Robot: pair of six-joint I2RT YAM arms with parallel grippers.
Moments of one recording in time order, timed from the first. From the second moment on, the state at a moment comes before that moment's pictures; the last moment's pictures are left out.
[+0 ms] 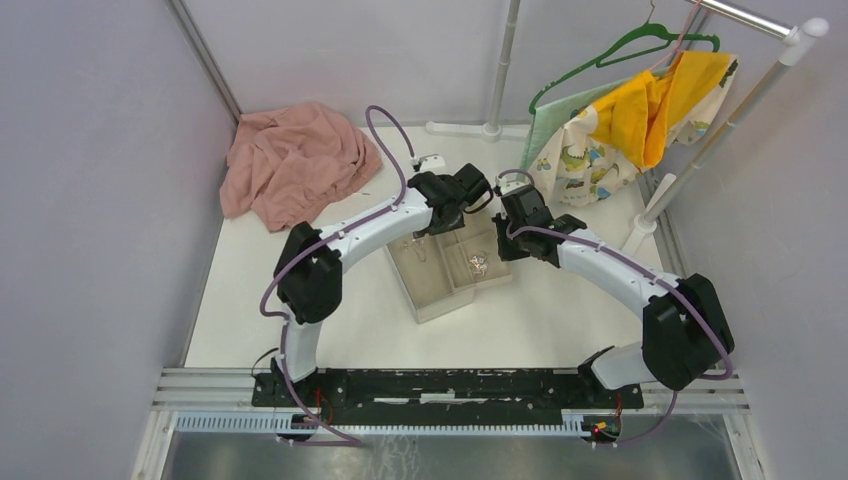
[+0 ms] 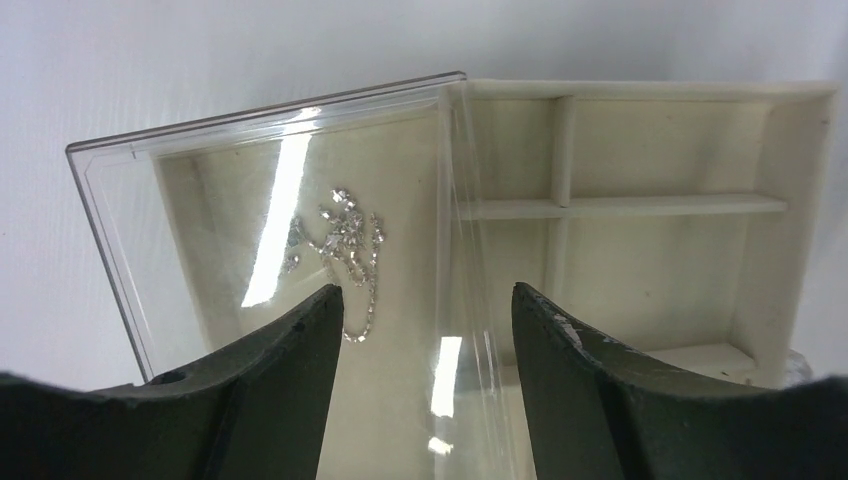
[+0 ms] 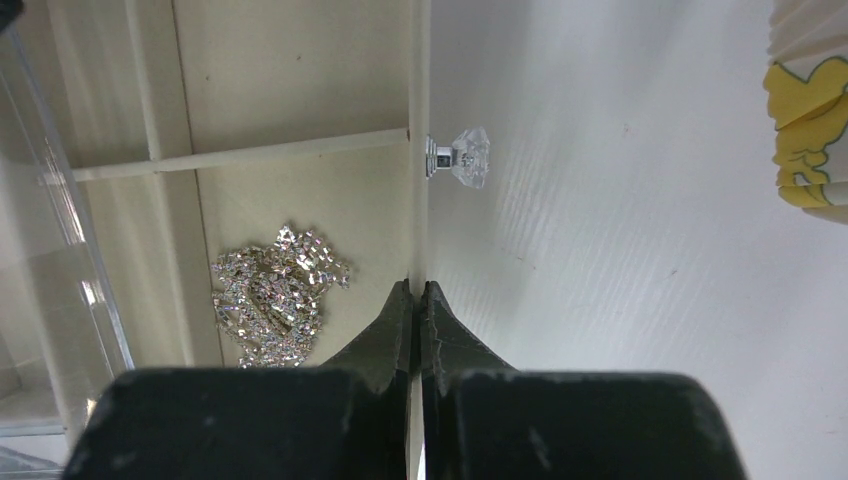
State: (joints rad) left arm -0.86 1.98 1.76 -1.00 -0.60 -1.03; right arm 0.54 1.42 0.95 -0.46 0.07 0.29
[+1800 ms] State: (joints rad) left arm -0.59 1.54 1.49 -1.00 -0.40 -0.78; right arm 0.53 1.32 0.92 -0.51 0.04 0.12
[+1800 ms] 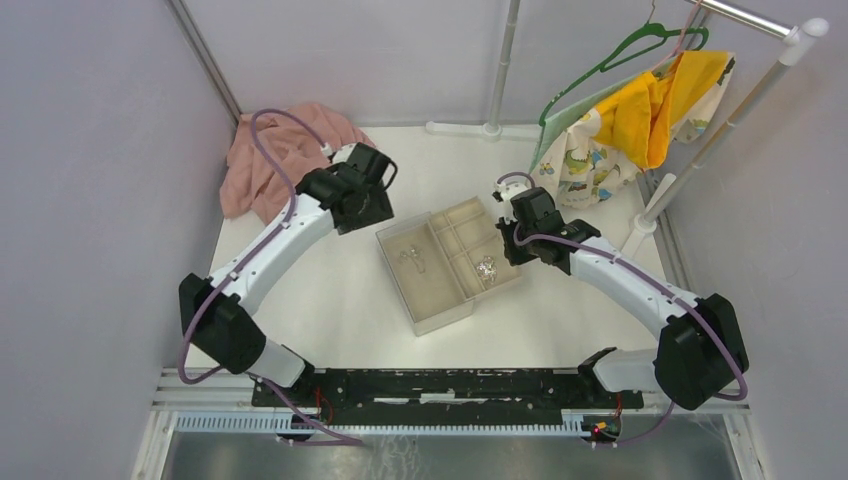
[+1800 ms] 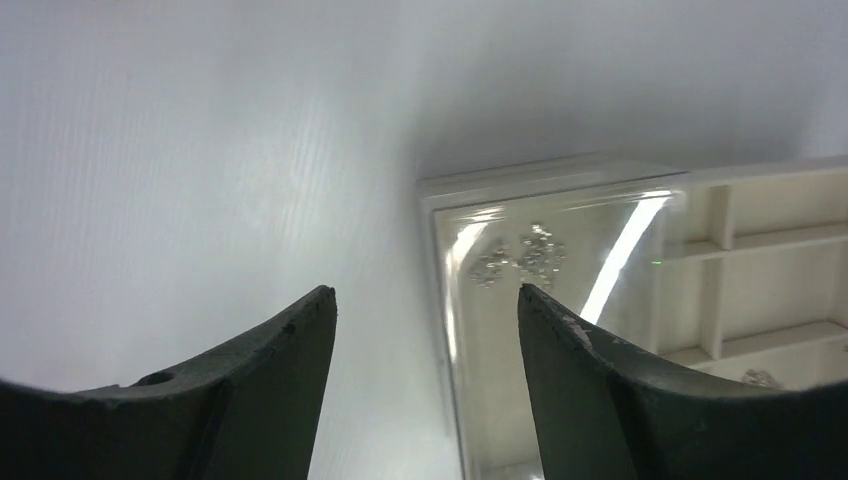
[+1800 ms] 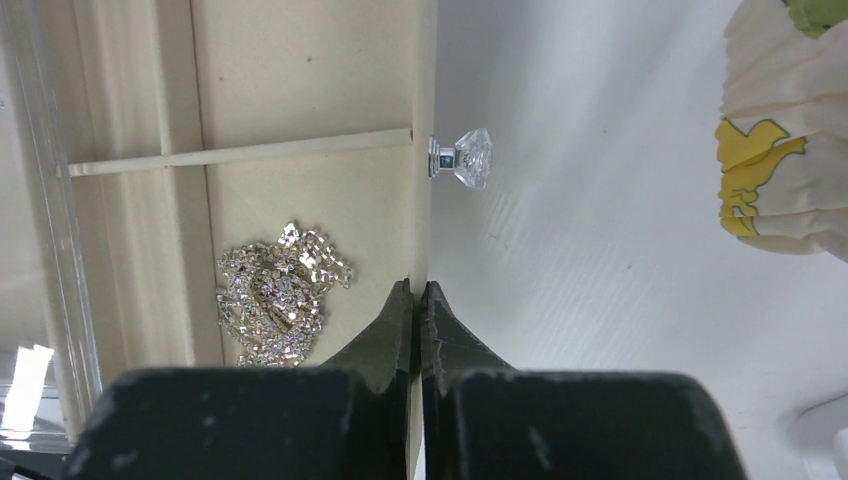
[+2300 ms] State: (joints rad) left arm -0.49 1.45 1.11 -0.76 0.00 -0.78; right arm 0.53 1.33 0.92 -0.51 -0.06 0.10
